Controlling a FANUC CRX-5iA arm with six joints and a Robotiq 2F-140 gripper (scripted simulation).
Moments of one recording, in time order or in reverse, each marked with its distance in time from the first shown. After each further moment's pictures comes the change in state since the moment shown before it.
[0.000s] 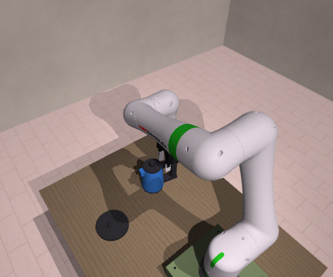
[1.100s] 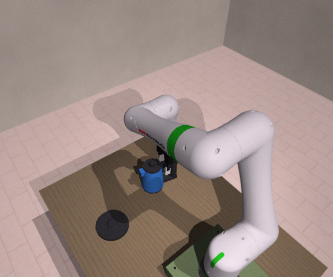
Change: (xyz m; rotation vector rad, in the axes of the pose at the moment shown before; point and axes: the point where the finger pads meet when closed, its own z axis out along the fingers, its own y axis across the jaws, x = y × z) arm 0.000 0.000 0.025 0.000 0.000 0.000
